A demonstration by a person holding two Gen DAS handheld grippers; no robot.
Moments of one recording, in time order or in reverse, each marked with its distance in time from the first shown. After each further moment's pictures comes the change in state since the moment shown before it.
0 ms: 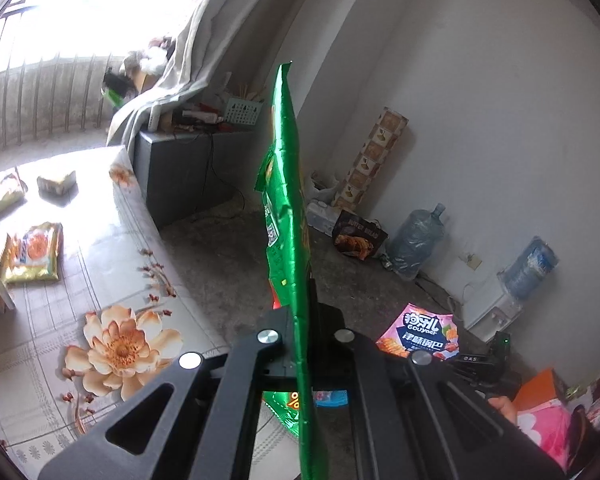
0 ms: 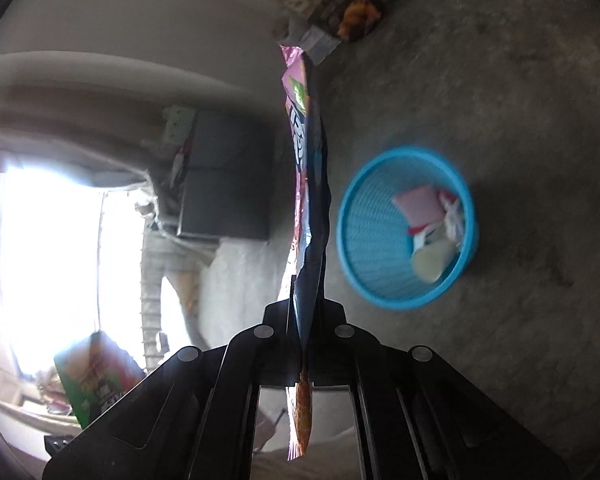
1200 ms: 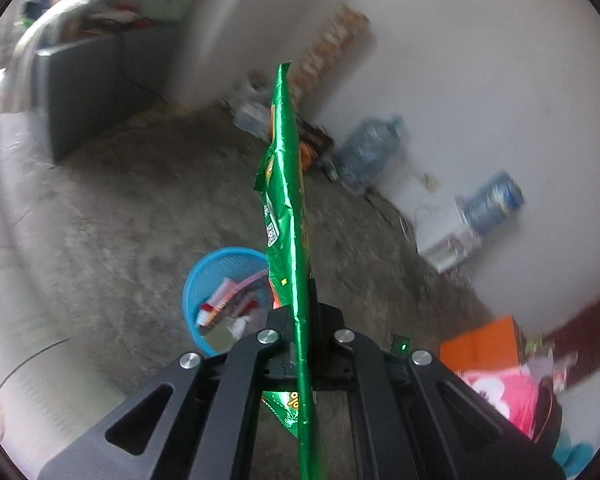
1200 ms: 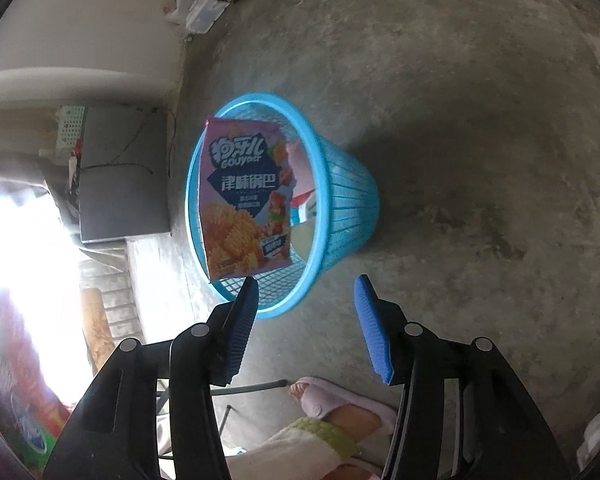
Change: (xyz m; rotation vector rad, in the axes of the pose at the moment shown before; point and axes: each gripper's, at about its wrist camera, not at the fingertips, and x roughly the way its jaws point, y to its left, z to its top) left arm 0.193 -0.085 -0.022 0.040 0.395 -0.217; right arm 0.071 -0.148 0.002 0.175 0.142 -0.232
